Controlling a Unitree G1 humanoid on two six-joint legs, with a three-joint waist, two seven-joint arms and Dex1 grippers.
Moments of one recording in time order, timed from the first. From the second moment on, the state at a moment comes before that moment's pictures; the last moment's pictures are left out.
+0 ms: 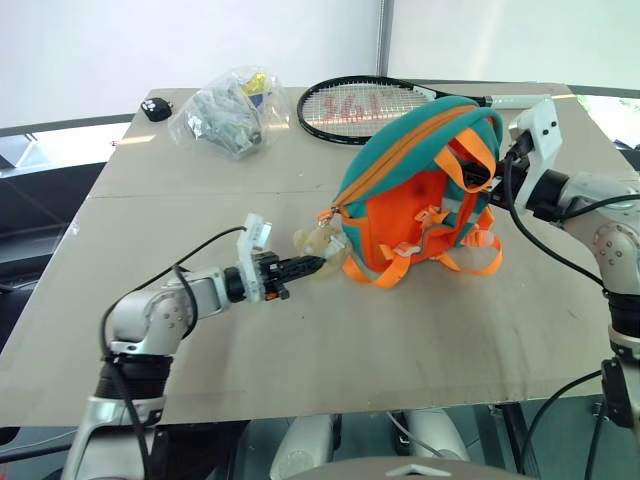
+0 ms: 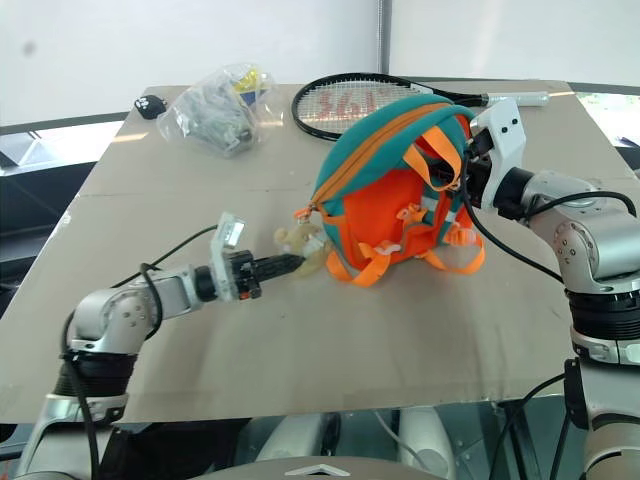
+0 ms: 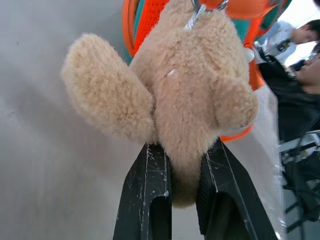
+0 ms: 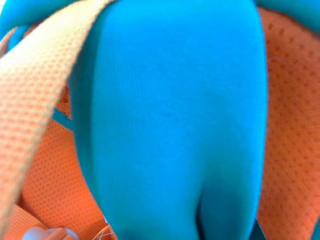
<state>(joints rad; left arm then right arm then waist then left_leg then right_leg) -0.35 0.60 0.03 -0.03 -0.85 0.90 -0.74 -0.66 -0.68 -0.06 -0.14 0.58 0.77 0.62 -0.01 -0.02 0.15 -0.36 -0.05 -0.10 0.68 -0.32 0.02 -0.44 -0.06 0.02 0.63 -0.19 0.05</state>
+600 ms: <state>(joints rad) -0.54 0.44 -0.04 0.06 -0.71 0.90 -0.71 -0.62 -0.65 -0.26 -0.19 0.67 0.88 0.46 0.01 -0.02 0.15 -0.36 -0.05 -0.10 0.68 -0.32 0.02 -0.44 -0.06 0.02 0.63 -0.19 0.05</state>
